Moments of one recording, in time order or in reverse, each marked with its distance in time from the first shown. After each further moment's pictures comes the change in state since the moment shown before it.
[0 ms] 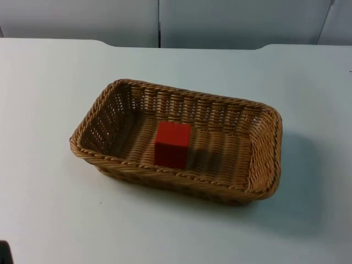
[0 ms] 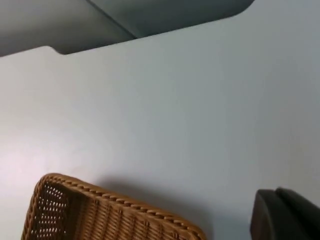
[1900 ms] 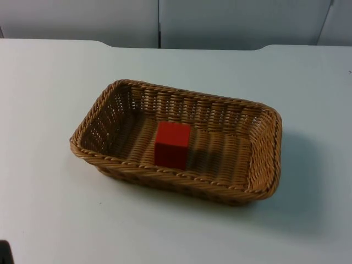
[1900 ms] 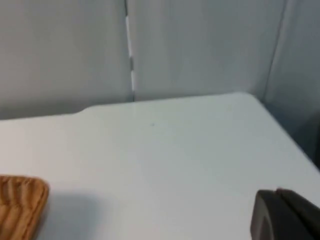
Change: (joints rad) right arm 0.045 -1.671 0.898 -0.625 0.059 0.172; left arm -0.385 -1.043 0.254 0.720 0.413 -0.559
